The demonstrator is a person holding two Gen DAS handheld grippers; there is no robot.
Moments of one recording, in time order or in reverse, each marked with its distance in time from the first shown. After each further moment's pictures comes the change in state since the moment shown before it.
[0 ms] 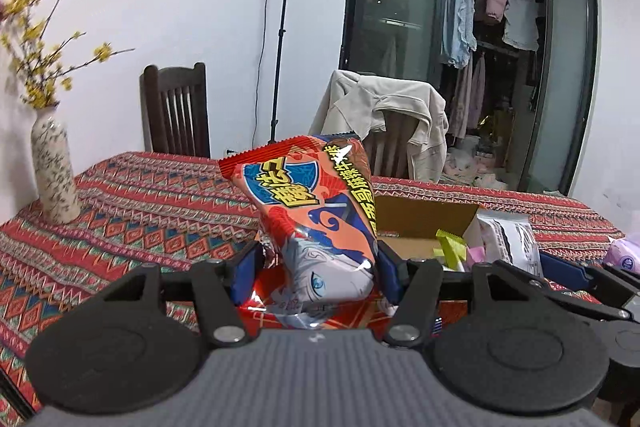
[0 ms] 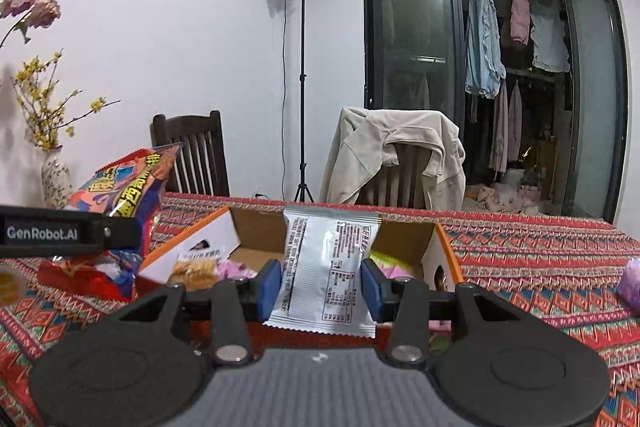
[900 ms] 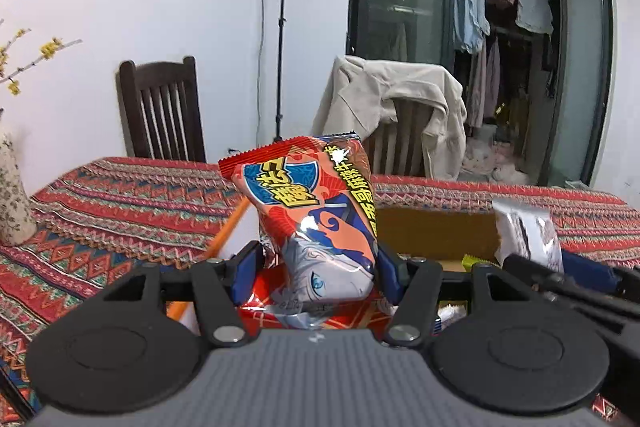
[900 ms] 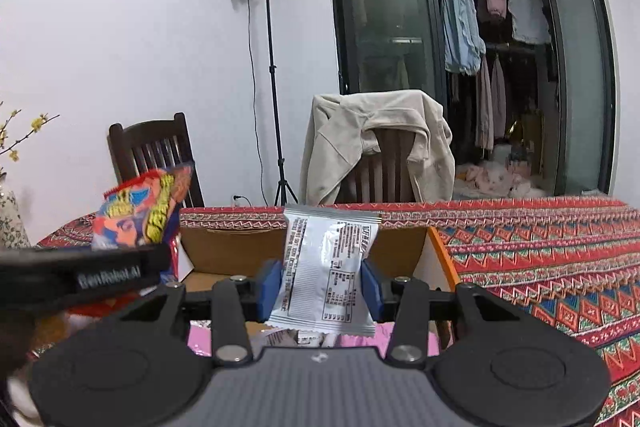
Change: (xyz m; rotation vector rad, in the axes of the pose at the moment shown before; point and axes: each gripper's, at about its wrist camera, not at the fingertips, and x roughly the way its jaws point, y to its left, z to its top) left arm 0.121 -0.041 0.008 0.031 0.023 0.047; right arm 0.095 -0.041 0.010 0.100 0.028 -0.034
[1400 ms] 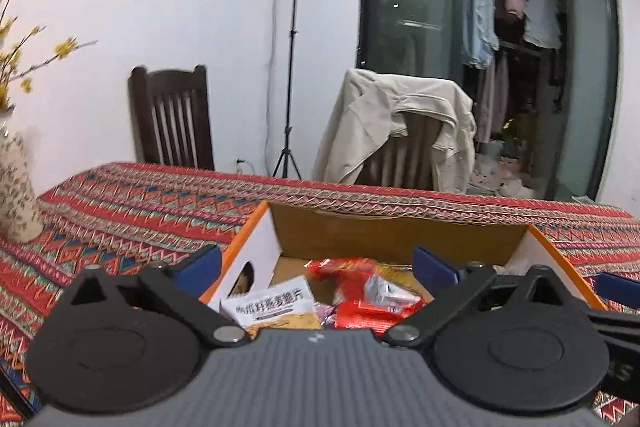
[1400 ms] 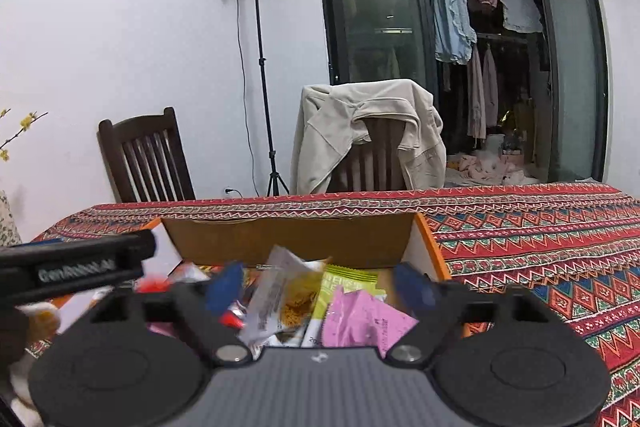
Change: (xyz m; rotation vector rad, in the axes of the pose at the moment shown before) left arm 0.000 0.014 -0.006 -0.039 -0.043 0.033; right arm 0.007 -0.006 -0.003 0.021 0.023 -0.026
